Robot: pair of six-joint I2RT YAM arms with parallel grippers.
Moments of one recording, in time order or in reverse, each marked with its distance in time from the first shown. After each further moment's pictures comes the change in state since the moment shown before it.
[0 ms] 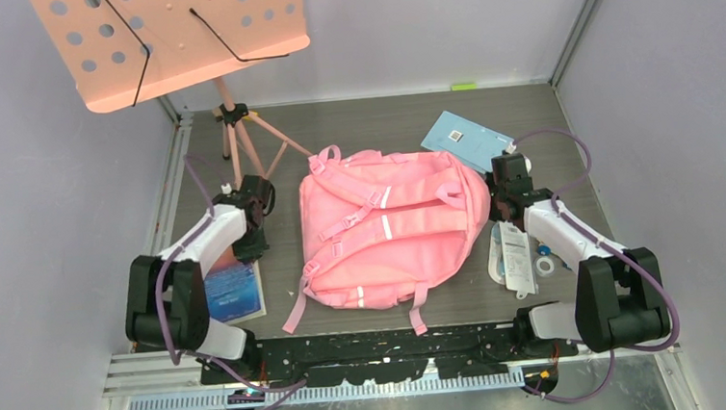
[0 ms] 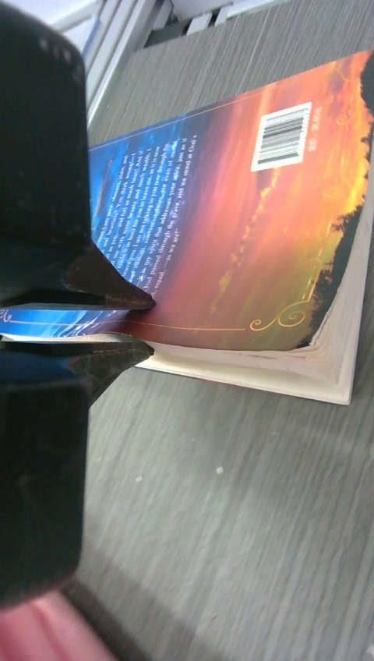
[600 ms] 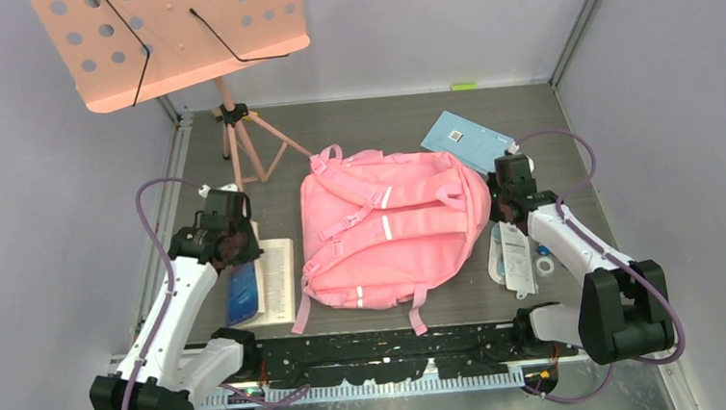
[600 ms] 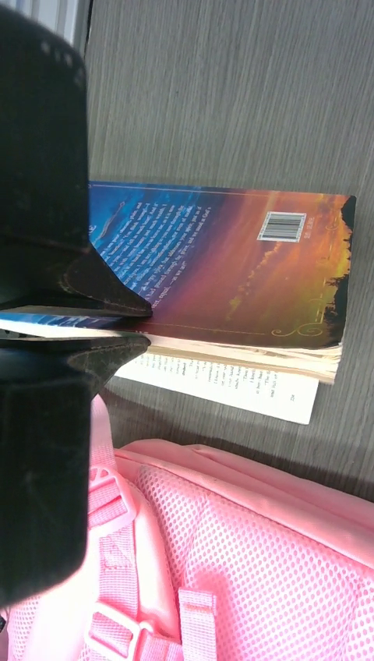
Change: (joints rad) left arm 0.006 -0.538 -0.033 -0.112 0.241 -0.006; right arm -0.002 -0.059 -0.005 -0.032 -0.009 0.000
